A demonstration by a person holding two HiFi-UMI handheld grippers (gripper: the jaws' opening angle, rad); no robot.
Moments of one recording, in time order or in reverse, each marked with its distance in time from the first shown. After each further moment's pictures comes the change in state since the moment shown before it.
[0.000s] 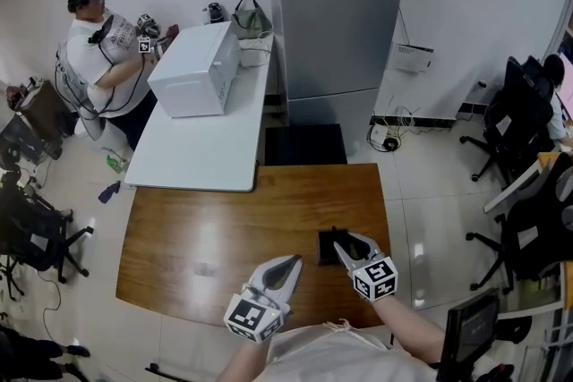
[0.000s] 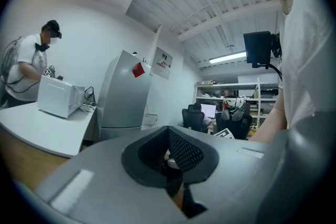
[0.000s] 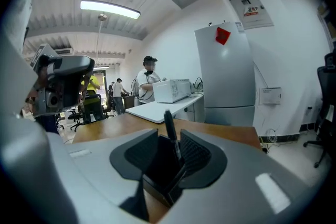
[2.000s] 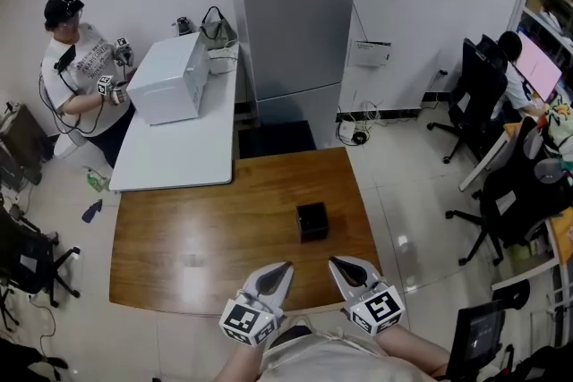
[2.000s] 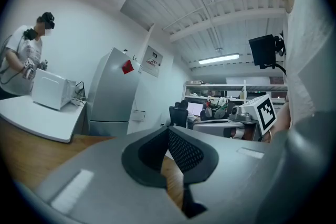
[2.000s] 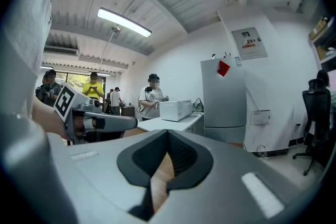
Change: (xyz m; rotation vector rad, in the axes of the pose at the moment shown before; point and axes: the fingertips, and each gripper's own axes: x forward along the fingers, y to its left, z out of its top) left arm -0.068 -0.072 -0.038 -0.006 0.021 -0.114; right arm -0.158 0.130 0.050 -0.088 -0.193 -0.074
